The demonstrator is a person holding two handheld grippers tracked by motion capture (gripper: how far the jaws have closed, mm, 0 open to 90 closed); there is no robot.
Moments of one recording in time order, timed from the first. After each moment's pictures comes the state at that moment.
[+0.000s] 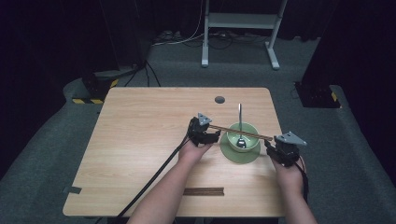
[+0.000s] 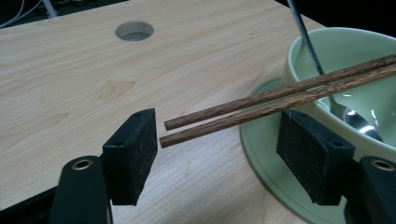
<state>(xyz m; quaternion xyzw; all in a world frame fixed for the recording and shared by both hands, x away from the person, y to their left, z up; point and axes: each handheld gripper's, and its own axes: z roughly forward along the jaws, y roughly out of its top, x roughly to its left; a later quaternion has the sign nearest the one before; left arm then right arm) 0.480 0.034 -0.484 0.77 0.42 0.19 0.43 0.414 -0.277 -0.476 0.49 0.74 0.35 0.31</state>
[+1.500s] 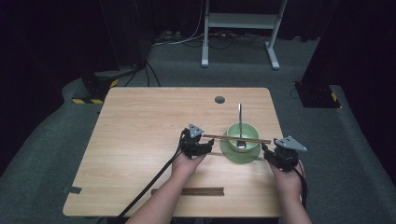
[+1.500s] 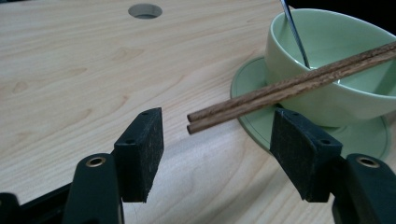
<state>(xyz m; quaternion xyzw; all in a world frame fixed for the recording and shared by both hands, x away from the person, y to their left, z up) 0.431 0.060 -0.485 0.75 0.45 0.19 0.44 0.395 -0.268 -0.475 0.49 0.73 0.37 0.32</state>
